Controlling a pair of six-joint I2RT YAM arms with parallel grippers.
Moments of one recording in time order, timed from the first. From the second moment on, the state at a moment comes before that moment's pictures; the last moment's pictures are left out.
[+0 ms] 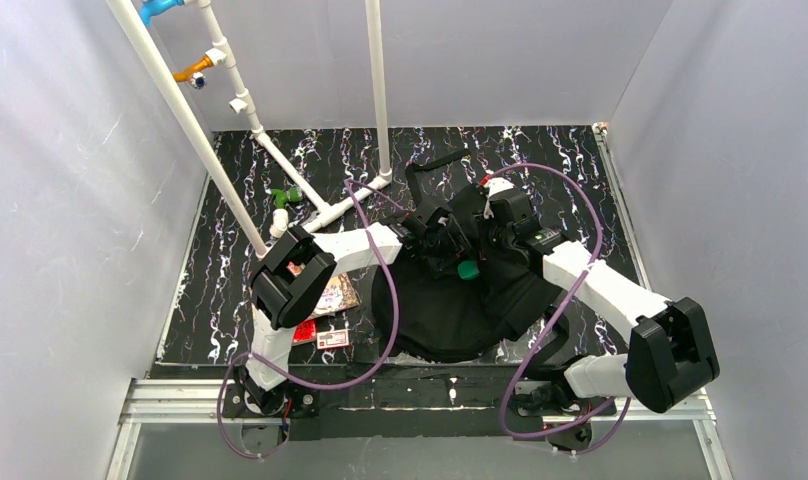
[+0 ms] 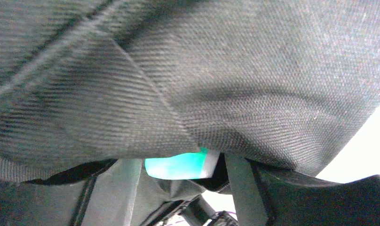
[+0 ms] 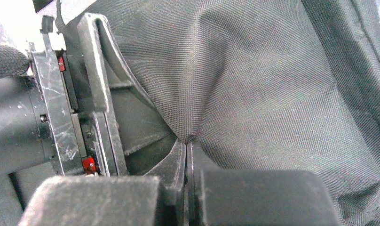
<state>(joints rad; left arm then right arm) -0.84 2.00 1.34 -0.17 0.18 -1.29 0.54 1.31 0.90 -0.39 0.06 0.26</state>
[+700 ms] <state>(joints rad) -0.80 1.92 1.22 -0.05 0.30 -1.51 0.54 1.27 0.89 -0.38 0.06 0.25</state>
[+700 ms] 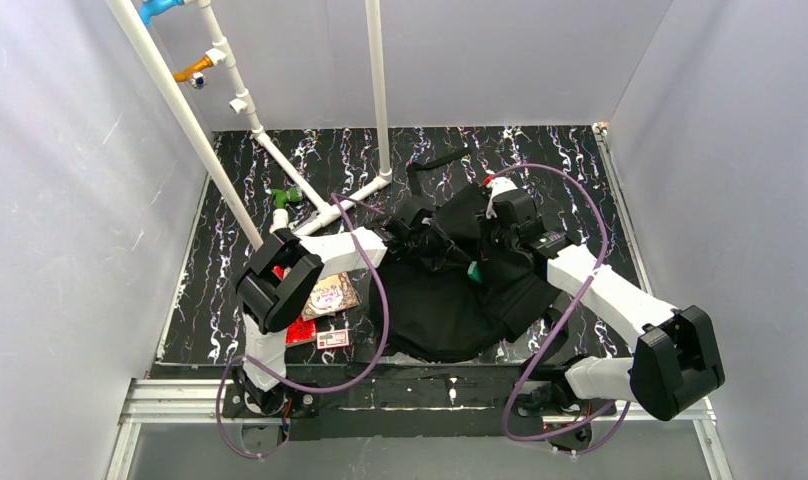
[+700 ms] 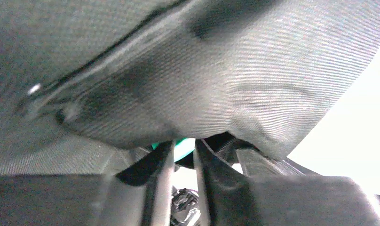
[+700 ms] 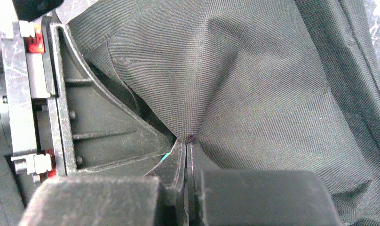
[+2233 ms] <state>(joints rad) -0.83 2.05 1.40 -0.12 0.41 -1.17 0.53 1.27 0.88 -0.41 0.04 0.23</state>
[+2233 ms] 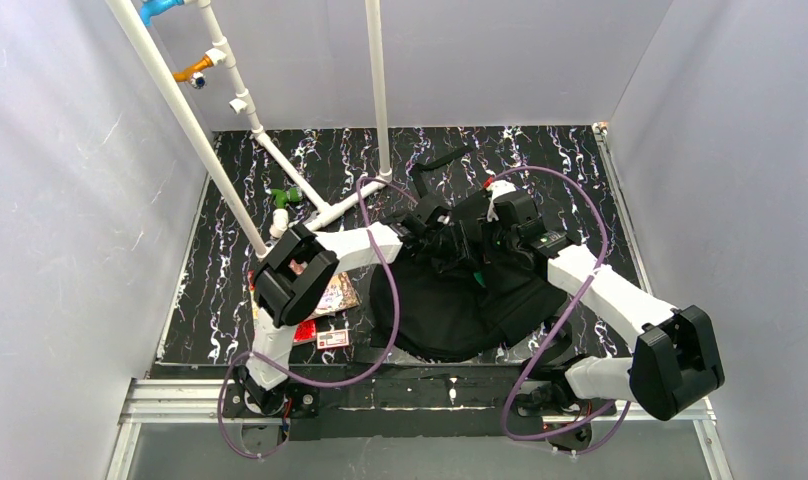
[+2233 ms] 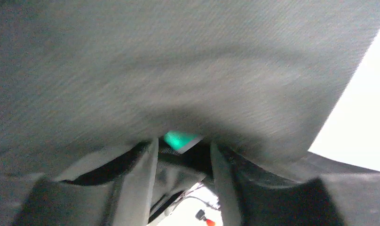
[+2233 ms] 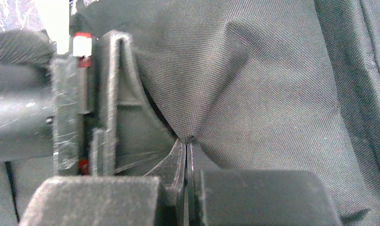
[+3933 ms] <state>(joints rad) -0.56 1.11 0.62 -1.01 -0.02 -1.96 0.52 1.31 0.87 -0.39 0.03 0.20</state>
